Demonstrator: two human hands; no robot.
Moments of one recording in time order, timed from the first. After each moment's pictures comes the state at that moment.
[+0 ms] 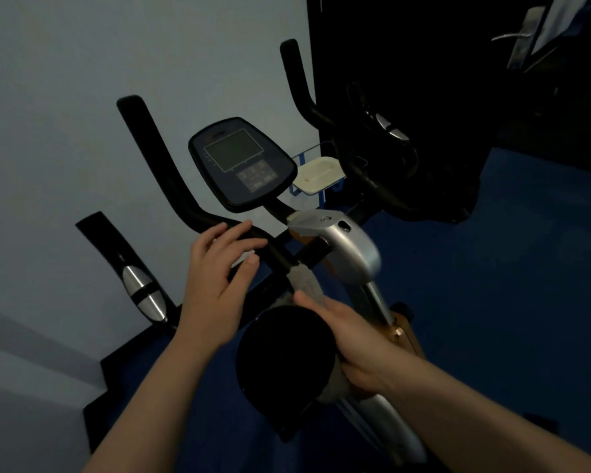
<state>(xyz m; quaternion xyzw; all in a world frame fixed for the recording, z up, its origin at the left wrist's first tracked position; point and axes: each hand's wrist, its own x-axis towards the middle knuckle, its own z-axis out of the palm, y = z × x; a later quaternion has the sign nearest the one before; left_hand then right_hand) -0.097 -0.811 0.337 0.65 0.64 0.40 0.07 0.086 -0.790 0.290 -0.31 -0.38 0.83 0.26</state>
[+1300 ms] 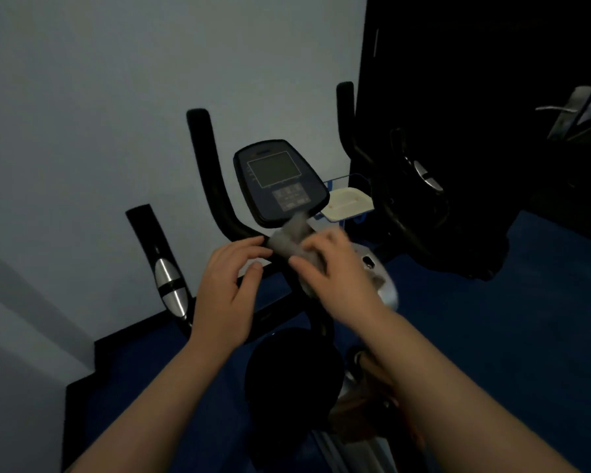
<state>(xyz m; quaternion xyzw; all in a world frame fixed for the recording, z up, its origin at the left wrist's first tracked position) -0.095 -0.814 0.339 0.56 0.65 0.50 0.03 0.054 -0.725 0.351 -0.35 -0.81 0.33 0.34</state>
